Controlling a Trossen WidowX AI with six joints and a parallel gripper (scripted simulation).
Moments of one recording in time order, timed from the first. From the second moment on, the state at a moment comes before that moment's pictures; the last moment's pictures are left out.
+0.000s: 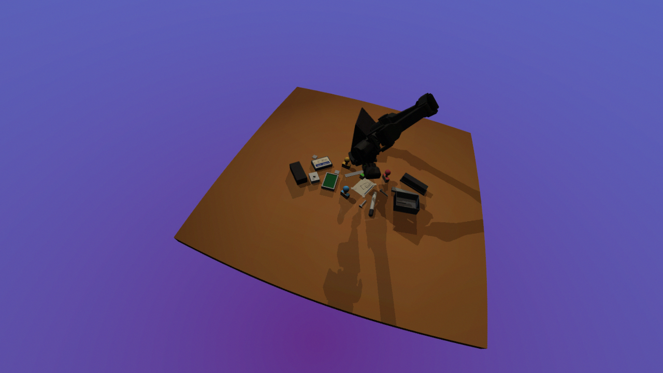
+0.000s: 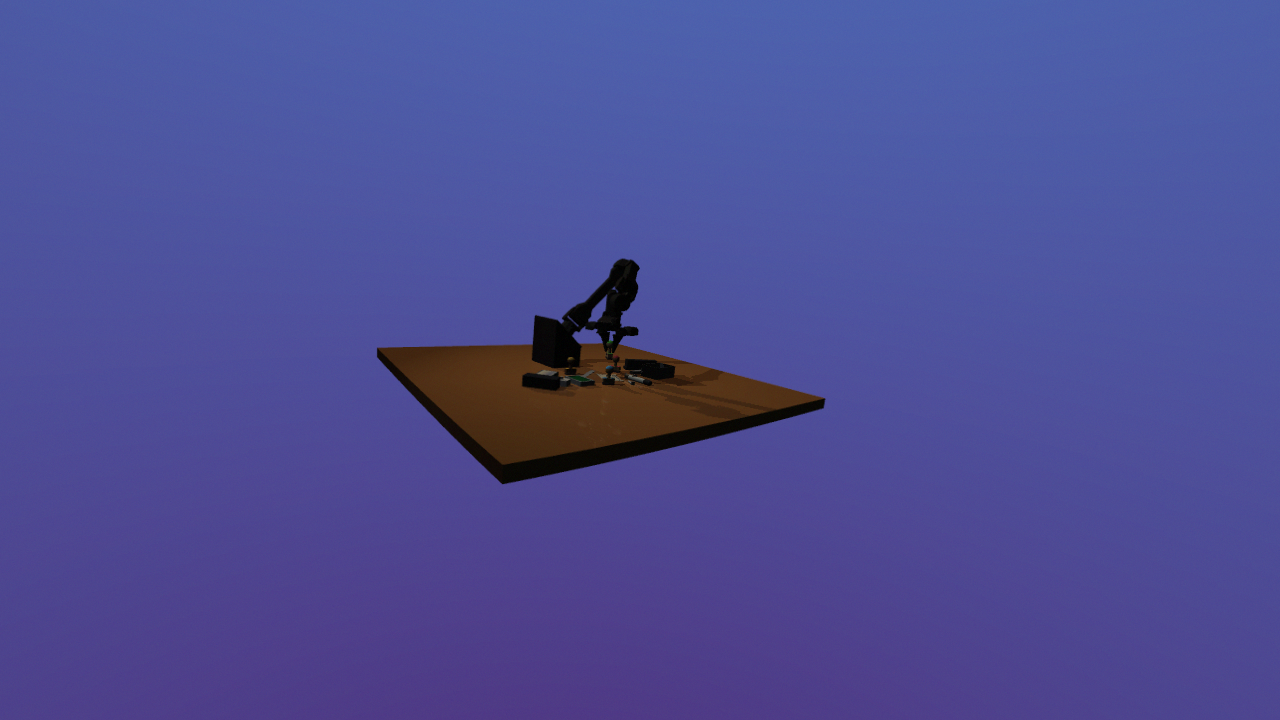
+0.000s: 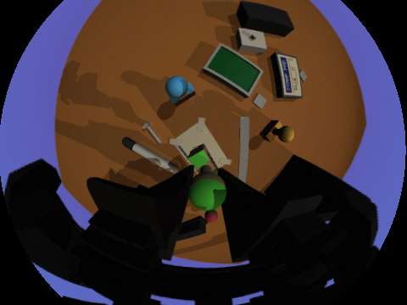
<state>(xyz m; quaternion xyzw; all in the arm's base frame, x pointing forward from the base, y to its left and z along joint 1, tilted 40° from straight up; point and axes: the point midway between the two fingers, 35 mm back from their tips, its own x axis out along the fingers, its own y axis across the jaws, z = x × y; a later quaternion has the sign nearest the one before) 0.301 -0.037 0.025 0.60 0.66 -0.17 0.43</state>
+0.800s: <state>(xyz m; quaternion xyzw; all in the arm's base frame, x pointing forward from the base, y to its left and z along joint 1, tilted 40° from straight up) 0.294 -0.014 0.028 0.63 0.64 -0.23 0.37</state>
